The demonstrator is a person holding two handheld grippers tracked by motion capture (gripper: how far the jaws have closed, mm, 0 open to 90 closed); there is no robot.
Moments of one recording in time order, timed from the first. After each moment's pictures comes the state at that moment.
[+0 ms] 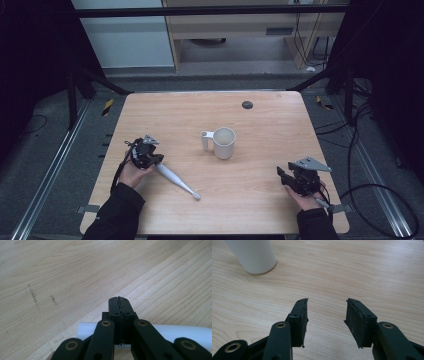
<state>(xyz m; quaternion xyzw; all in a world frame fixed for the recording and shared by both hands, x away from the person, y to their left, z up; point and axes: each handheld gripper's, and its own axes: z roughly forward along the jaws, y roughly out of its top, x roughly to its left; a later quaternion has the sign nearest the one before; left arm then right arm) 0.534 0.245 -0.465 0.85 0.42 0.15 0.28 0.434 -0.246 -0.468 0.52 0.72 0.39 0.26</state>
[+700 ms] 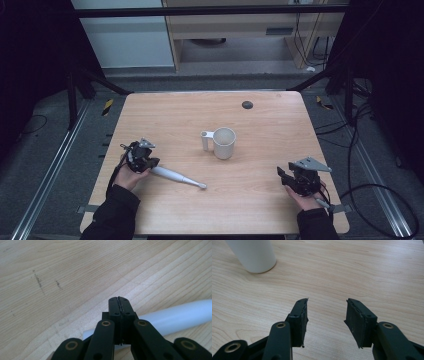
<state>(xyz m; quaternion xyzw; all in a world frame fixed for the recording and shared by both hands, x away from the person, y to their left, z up) 0.523 0.257 -0.466 0.85 0.42 0.15 0.27 0.433 -0.246 -0.467 0.51 0.72 0.38 0.27</state>
